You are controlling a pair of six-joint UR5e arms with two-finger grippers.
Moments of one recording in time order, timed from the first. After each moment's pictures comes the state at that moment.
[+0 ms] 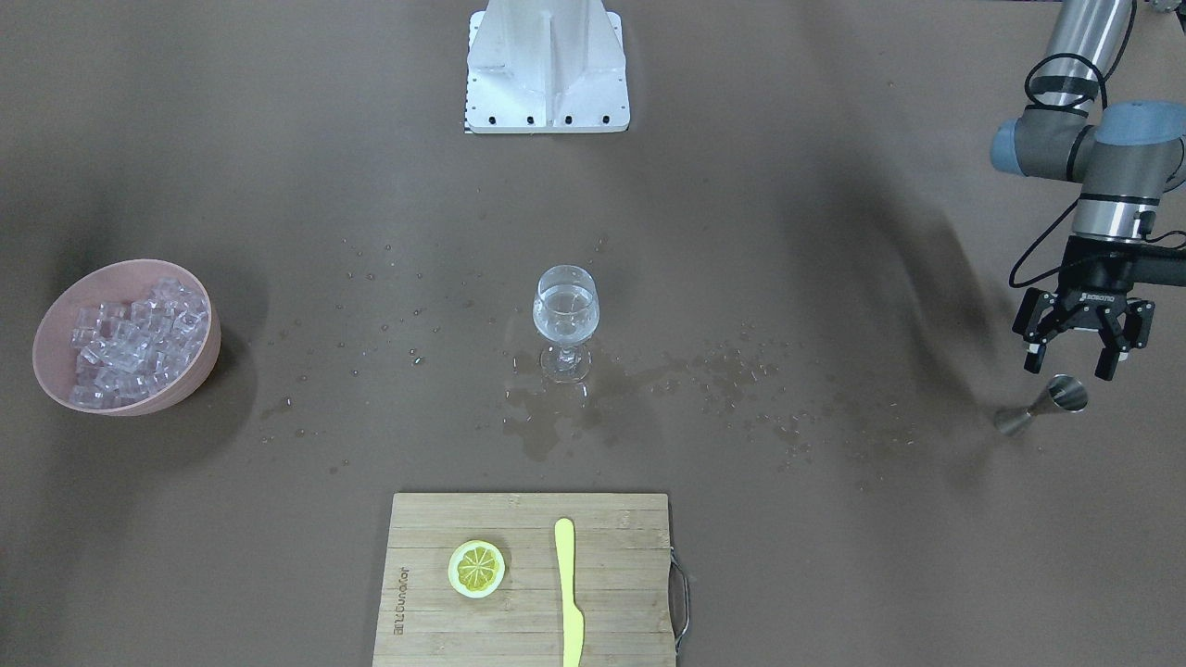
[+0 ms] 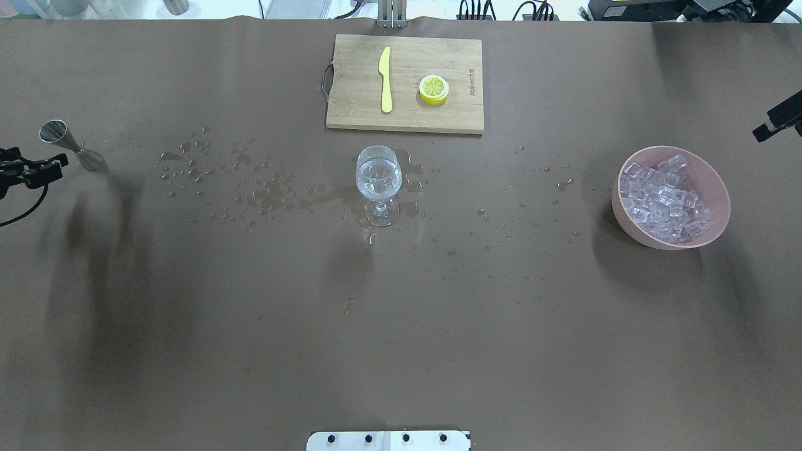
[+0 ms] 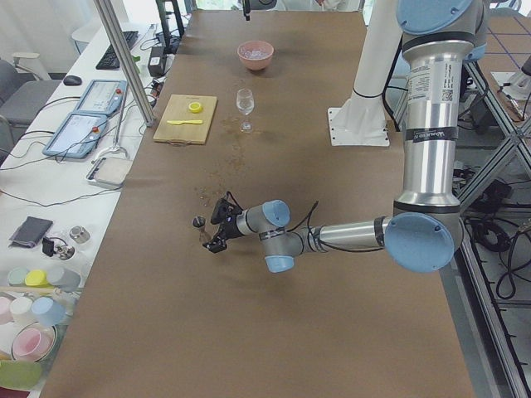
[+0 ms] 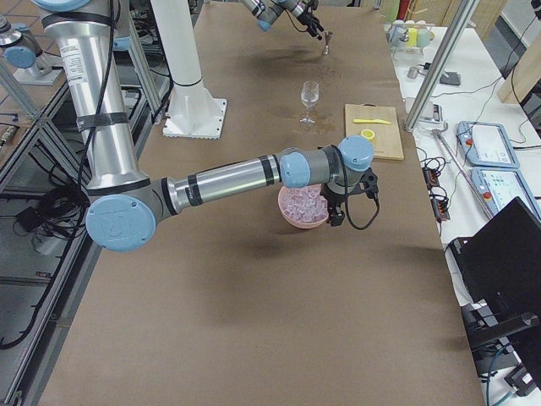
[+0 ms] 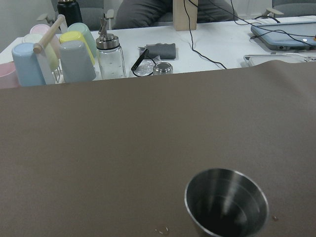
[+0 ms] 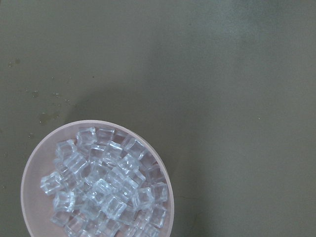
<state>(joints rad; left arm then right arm) -0.91 -1.50 -1.34 -3.06 -1.57 -0.87 1.37 -1.38 1.67 -1.67 2.50 0.05</state>
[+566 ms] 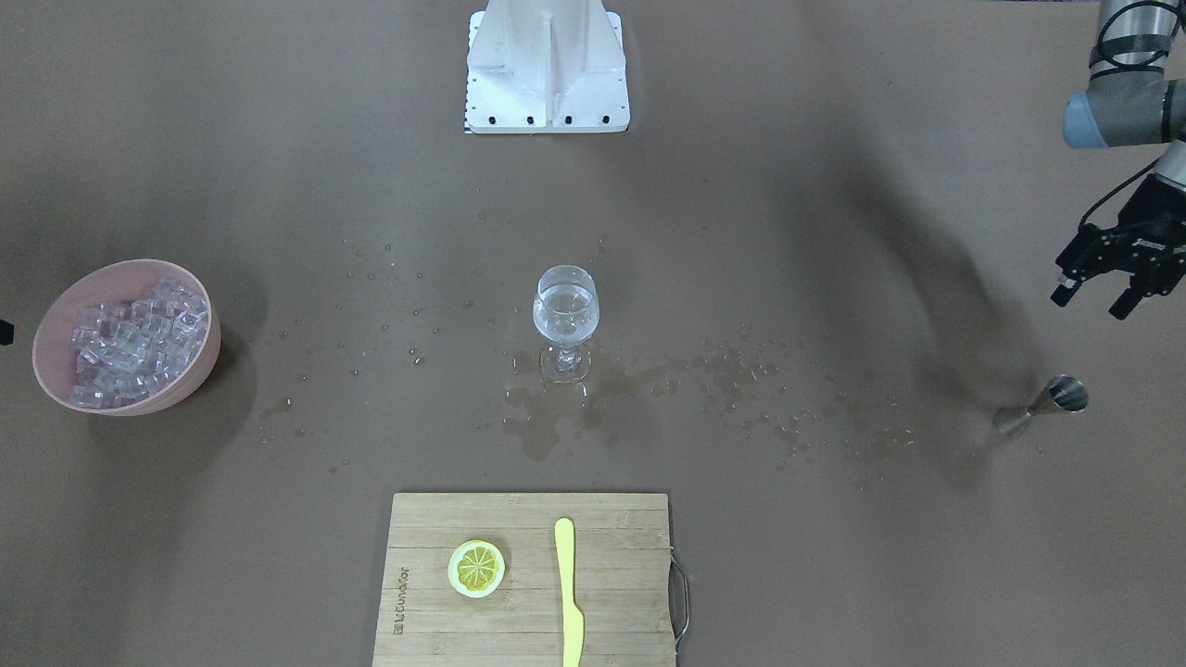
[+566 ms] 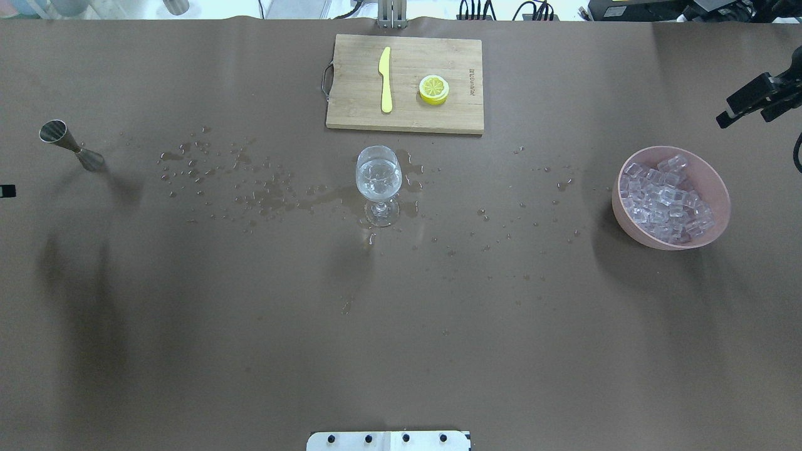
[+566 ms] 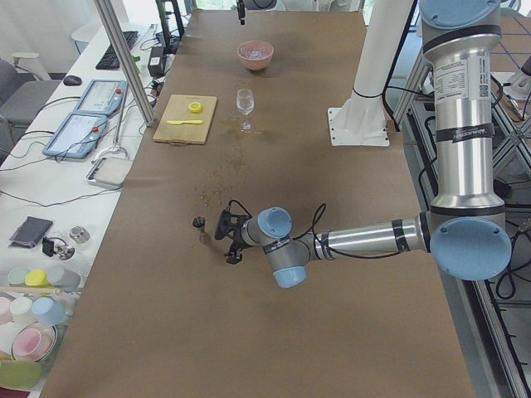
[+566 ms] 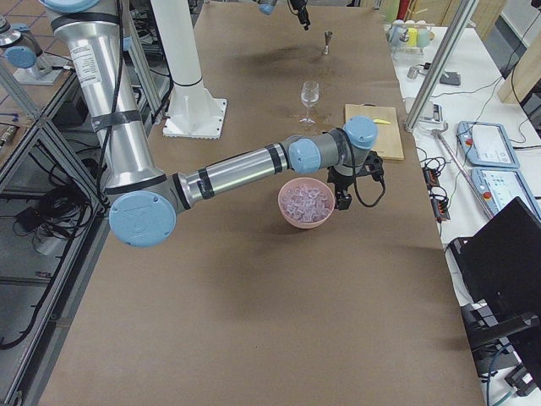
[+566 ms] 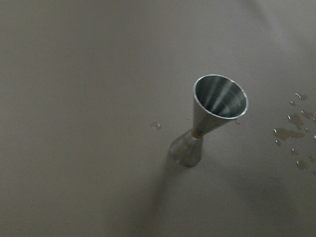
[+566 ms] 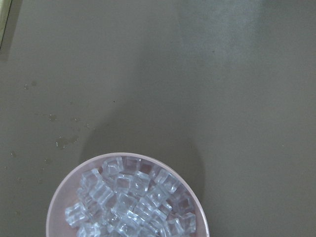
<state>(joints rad) -1.21 -1.45 -1.41 -2.86 -2.20 -0.87 1.29 -1.32 1.68 -1.59 2.43 0.21</state>
